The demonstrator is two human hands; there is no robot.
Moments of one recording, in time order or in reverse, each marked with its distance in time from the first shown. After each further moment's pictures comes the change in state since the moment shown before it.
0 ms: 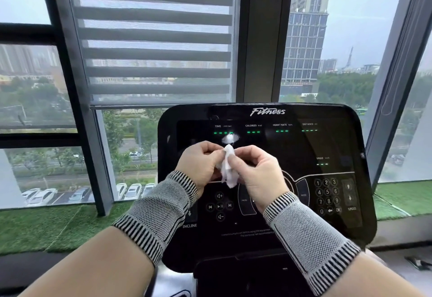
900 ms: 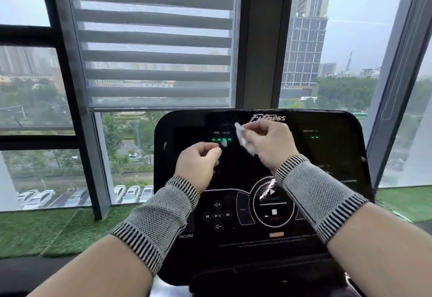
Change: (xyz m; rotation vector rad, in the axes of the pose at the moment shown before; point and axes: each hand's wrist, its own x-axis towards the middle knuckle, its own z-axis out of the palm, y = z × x) left_hand 0.015 0.000 0.003 0.219 0.155 0.151; right_hand 0.069 -0.034 -0.025 -0.311 0.094 -0.151
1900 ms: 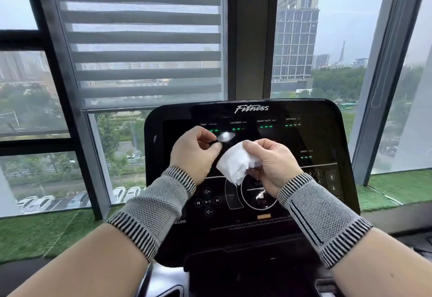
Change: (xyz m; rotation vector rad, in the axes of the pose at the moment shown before) left_hand -0.020 0.017 0.007 0.296 0.007 0.294; right_hand -0.059 0.014 -0.027 0.646 -0.080 0.443
